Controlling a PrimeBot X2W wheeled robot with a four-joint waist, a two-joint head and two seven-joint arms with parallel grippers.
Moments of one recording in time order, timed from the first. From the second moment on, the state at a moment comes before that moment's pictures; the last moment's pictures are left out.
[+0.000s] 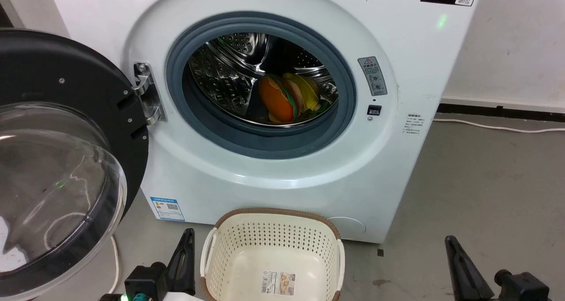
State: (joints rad) left arm 0.06 0.08 -0.12 0.11 -0.18 0.03 -0.21; right arm 0.13 -0.05 -0.01 0.07 0.15 0.13 -0.21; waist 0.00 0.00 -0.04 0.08
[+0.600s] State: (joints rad) left arm 0.06 0.07 -0.10 0.09 -0.15 0.02 -0.17; right arm 0.12 -0.05 0.00 0.06 0.12 0.13 -0.17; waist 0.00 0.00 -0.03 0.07
